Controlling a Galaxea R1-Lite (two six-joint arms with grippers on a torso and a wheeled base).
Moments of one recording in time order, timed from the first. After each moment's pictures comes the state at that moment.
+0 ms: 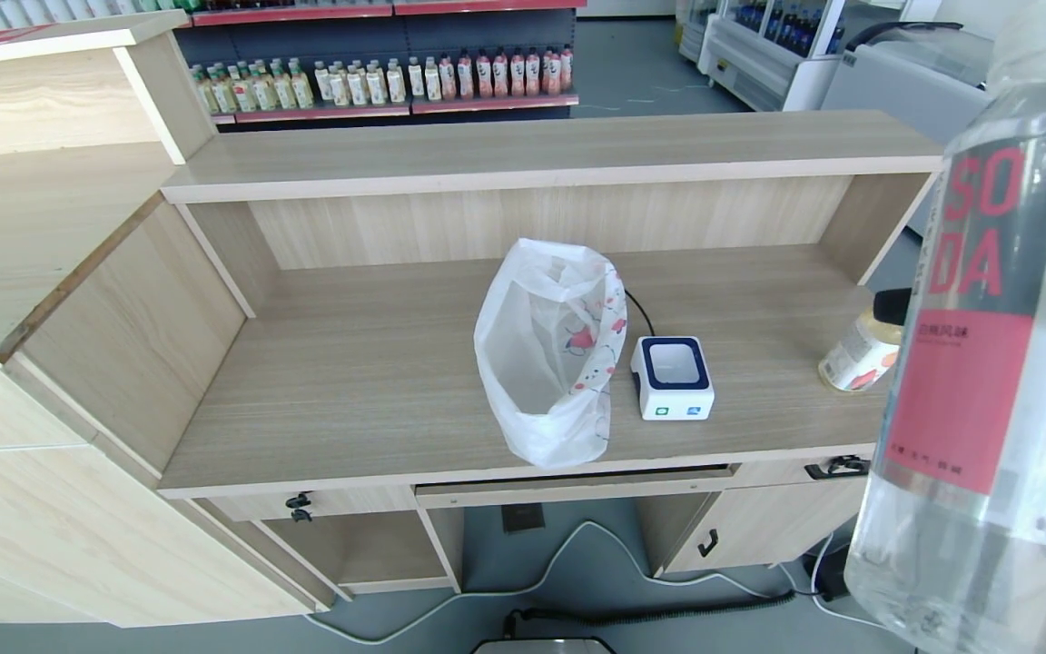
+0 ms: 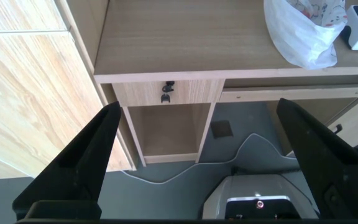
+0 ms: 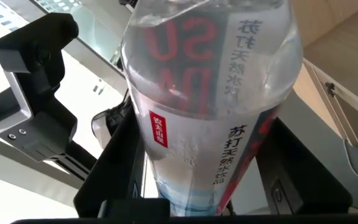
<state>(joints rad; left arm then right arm) 0.00 0.00 0.00 0.01 -0.04 -0.02 0.34 1.23 -0.87 -0.52 1.25 0.52</state>
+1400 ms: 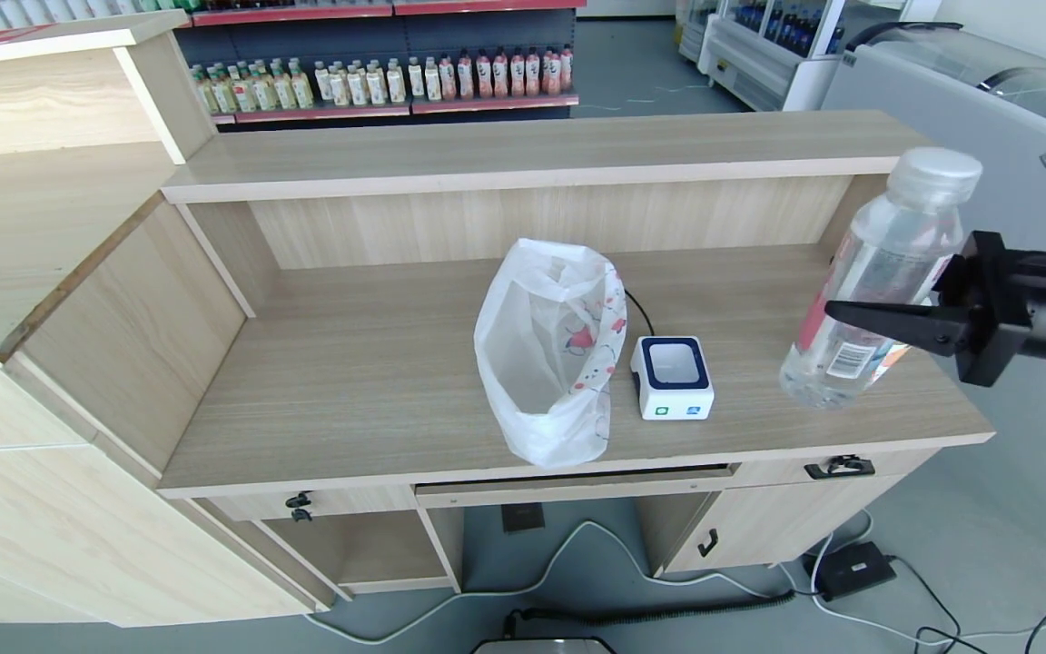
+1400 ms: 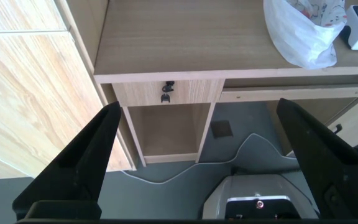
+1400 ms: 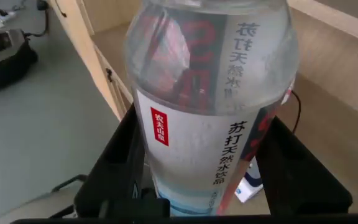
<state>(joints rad) 0.00 0.00 0.00 0.01 -0.04 -0.02 -0.03 1.50 -0.89 -0.53 1.04 -0.40</state>
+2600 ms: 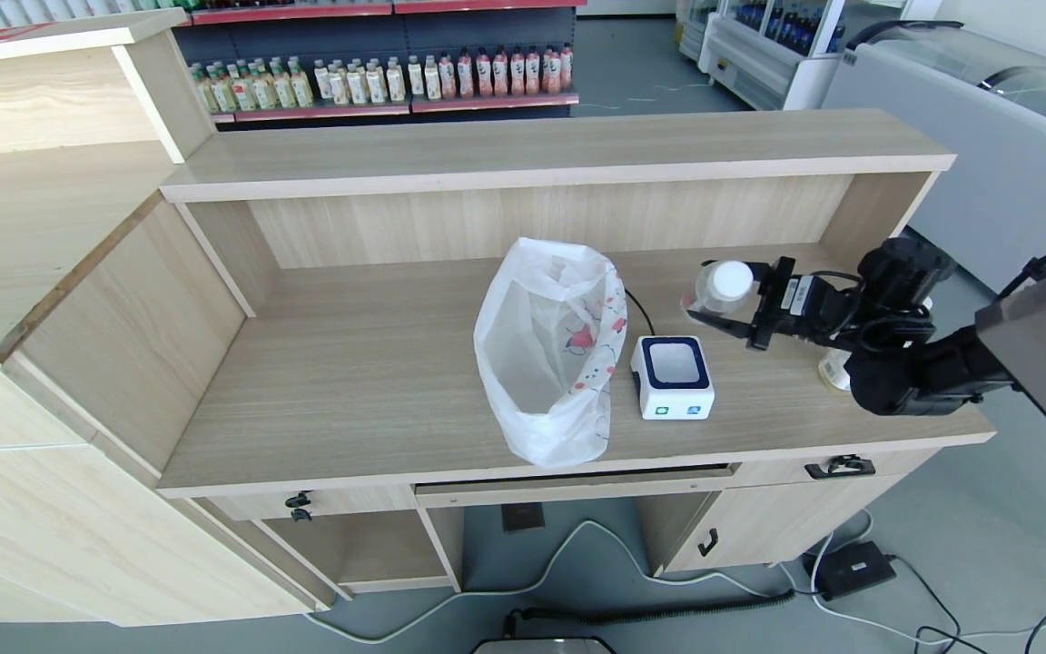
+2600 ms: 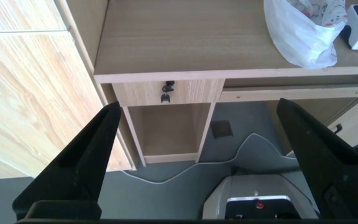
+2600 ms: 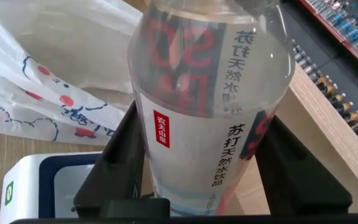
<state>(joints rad) 0.00 0.00 0.00 0.01 -0.04 -0.02 0.01 2.34 -1.45 -1.17 1.13 -0.84</state>
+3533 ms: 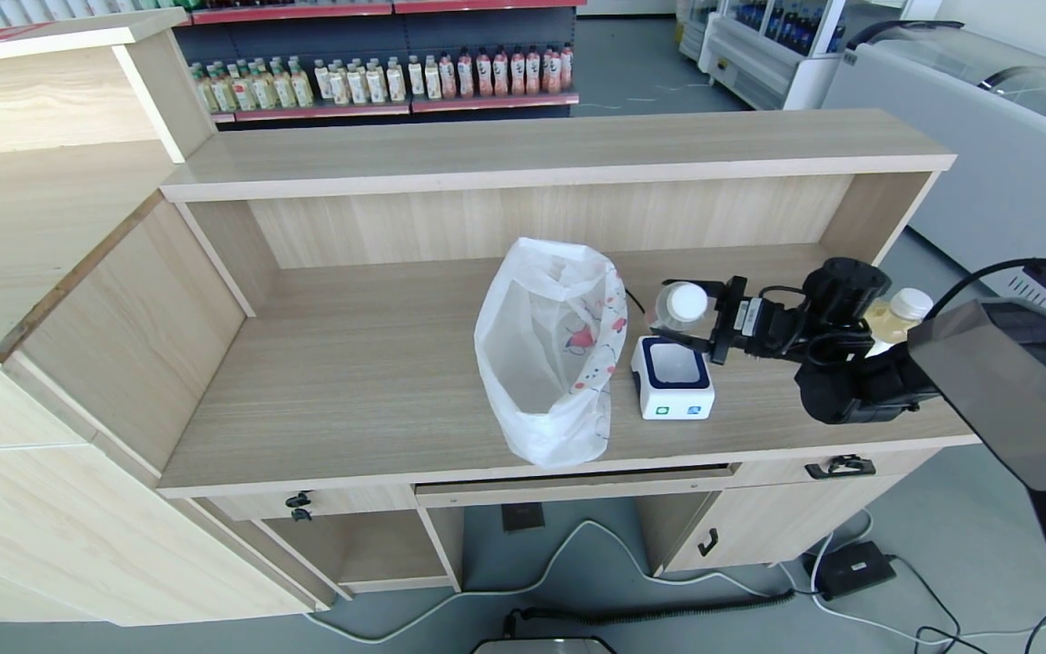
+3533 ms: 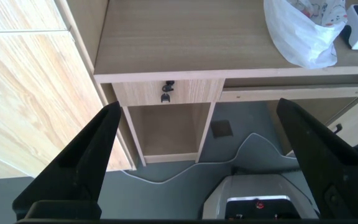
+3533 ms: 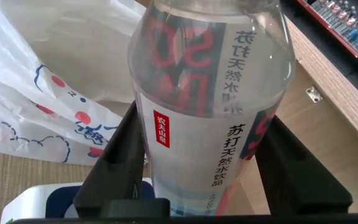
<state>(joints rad) 0.00 0.00 0.00 0.01 -0.04 -0.02 0.08 2.46 -1.56 -1.16 1.13 -0.86</state>
